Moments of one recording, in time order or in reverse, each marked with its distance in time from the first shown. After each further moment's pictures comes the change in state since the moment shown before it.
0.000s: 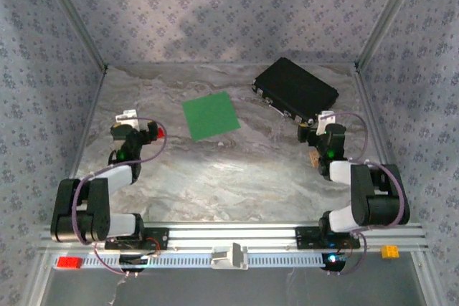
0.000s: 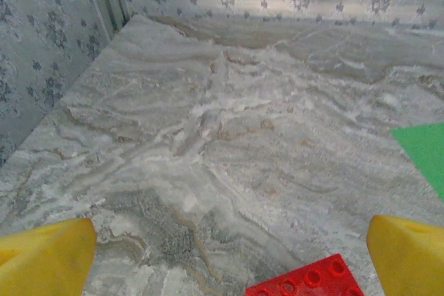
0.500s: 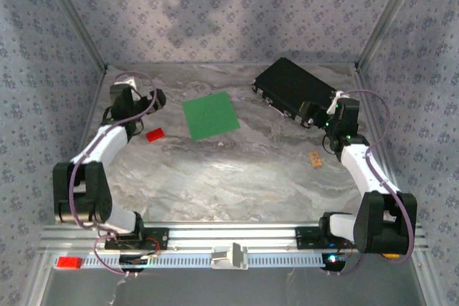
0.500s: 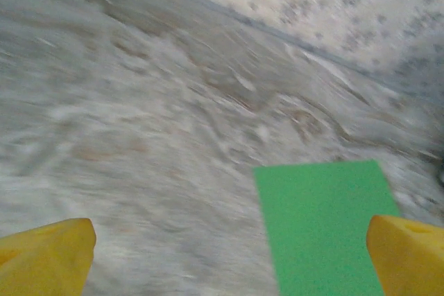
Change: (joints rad) left arm -0.019 0.197 0.573 -0.605 0.319 -0.351; right arm -0.031 -0.169 0.365 -0.674 -0.211 0.431
